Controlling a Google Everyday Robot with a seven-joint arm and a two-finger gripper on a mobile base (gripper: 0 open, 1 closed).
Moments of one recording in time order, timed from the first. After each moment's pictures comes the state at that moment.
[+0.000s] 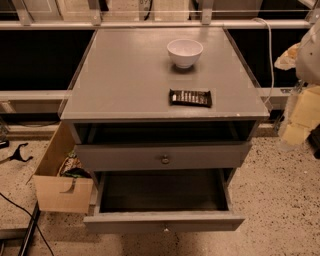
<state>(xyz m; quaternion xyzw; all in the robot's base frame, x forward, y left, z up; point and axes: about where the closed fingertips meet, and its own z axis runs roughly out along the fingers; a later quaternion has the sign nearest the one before) 0.438 -0.217 0.976 -0.60 0.78 -0.03 0.16</state>
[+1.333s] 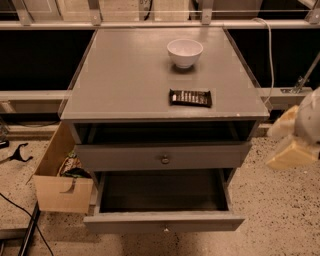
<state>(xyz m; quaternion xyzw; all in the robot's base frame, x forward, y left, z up) 0.408 -0.231 0.898 -0.56 0.80 0.00 0.19</state>
